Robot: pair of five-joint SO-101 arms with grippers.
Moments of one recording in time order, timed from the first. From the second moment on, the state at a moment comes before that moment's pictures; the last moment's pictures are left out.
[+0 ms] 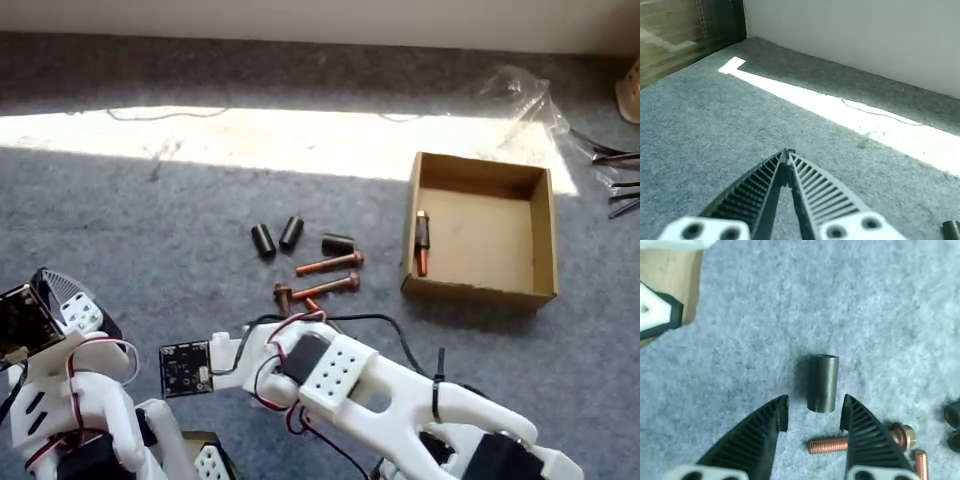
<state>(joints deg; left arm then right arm) -34.0 -104.0 62.8 67.8 5.7 -62.7 -23.6 52.8 41.5 44.3</state>
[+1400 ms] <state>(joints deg) -34.0 -104.0 62.8 67.8 5.7 -60.9 2.4 34.6 41.5 41.8</state>
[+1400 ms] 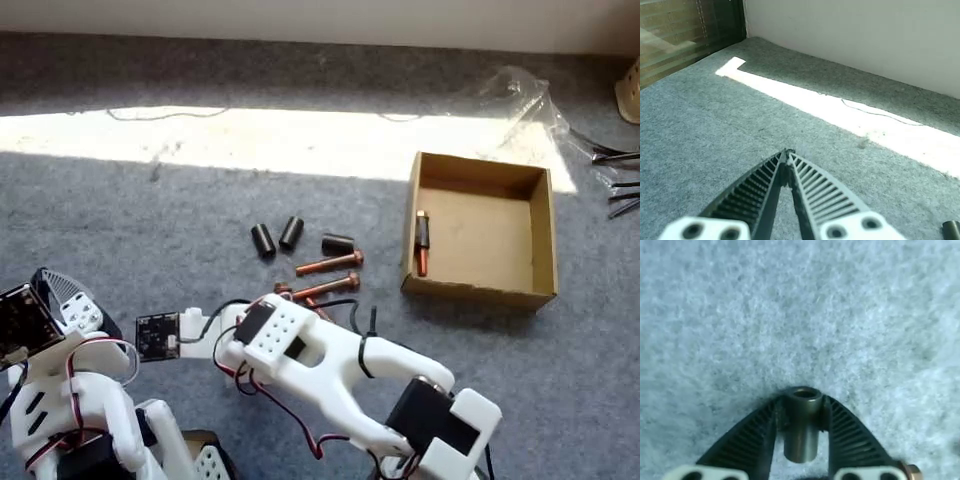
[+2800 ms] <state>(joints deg) -34.0 -104.0 62.8 67.8 5.7 -23.8 -1.8 10.5 70.1 22.6</state>
